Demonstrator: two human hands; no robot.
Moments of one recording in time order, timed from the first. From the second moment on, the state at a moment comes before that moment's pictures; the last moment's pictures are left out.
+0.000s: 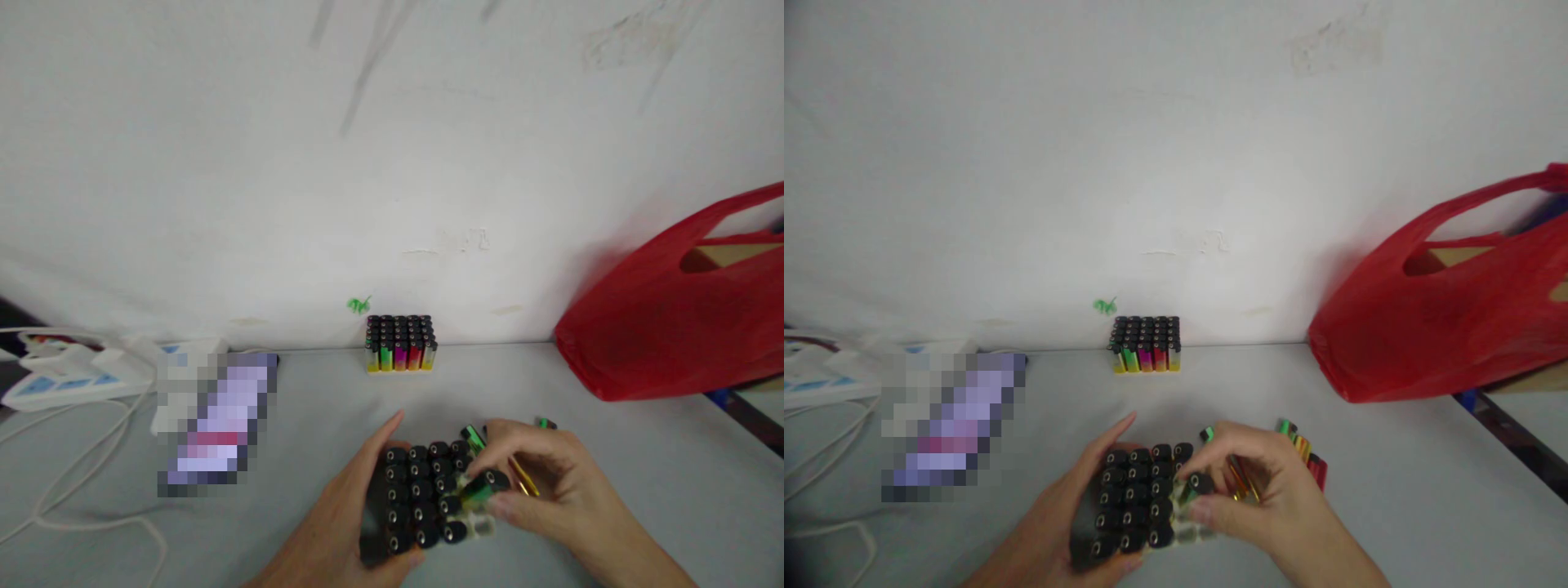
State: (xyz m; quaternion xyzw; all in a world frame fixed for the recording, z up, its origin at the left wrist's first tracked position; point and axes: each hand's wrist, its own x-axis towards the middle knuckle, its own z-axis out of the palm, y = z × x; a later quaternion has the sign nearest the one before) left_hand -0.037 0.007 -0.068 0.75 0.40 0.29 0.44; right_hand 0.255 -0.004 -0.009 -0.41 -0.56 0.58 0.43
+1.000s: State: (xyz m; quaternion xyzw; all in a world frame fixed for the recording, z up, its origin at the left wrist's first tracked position) left_hand -0.037 0.008 -0.068 0.75 0.41 0.27 0.44; right_hand 0.261 0.011 -0.019 -0.64 -0.73 0.16 0.21
